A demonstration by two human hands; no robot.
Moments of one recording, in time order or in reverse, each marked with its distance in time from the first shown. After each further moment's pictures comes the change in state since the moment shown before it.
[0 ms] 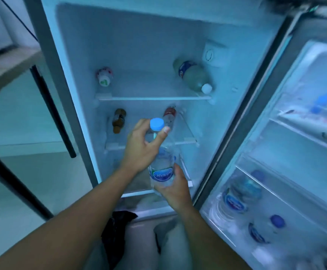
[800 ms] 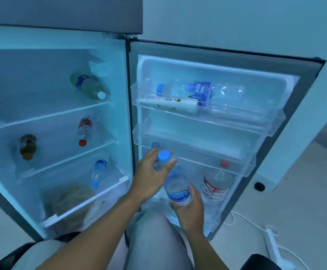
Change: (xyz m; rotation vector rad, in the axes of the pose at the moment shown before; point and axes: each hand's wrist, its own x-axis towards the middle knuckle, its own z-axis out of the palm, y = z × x) left_hand -0.149 0.166 0.126 -0.361 -0.534 0.041; right_hand -0.215 0.056 -0.194 0.002 0.721 0.262
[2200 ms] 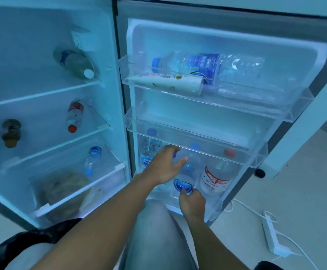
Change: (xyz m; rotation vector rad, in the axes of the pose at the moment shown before) left_hand 0.040 -0.072 0.064 0.367 -0.418 -0.182; right_hand 0.028 0.011 0.003 -0.267 0.019 0.462
